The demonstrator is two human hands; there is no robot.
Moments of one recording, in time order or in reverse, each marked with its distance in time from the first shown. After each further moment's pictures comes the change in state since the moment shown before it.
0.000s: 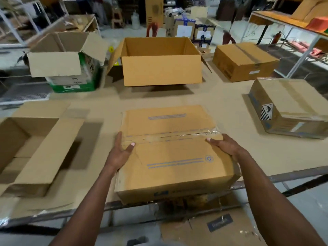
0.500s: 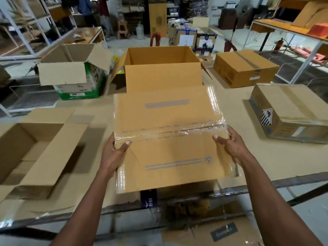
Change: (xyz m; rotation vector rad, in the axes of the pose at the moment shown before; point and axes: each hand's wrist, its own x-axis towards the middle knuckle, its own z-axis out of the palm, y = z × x) left_hand -0.015 0.015 -0.016 -0.344 0.084 0.176; right_hand -0.009 0.000 -0.019 0.340 0.106 -0.218
